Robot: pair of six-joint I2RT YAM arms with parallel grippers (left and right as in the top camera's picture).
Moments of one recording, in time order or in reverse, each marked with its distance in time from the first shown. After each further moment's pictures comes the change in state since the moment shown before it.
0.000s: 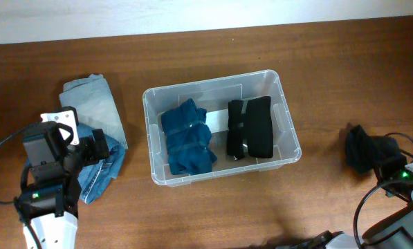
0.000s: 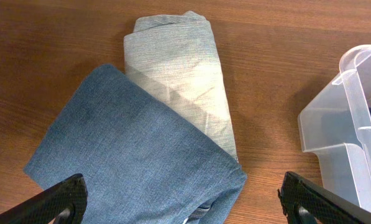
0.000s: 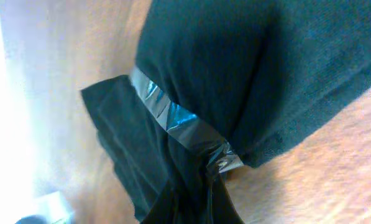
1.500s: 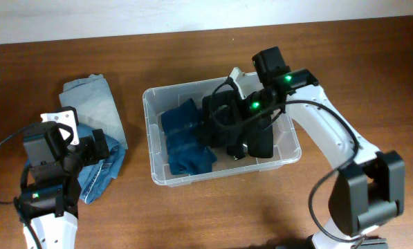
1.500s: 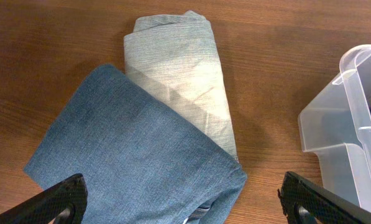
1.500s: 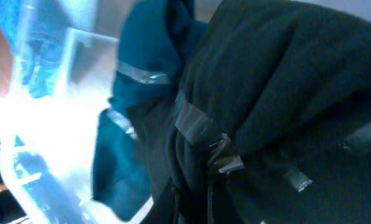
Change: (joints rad) left arm 0.000 0.000 0.000 0.000 0.000 0.000; right arm 1.342 0.254 0.737 -0.539 0.064 -0.377
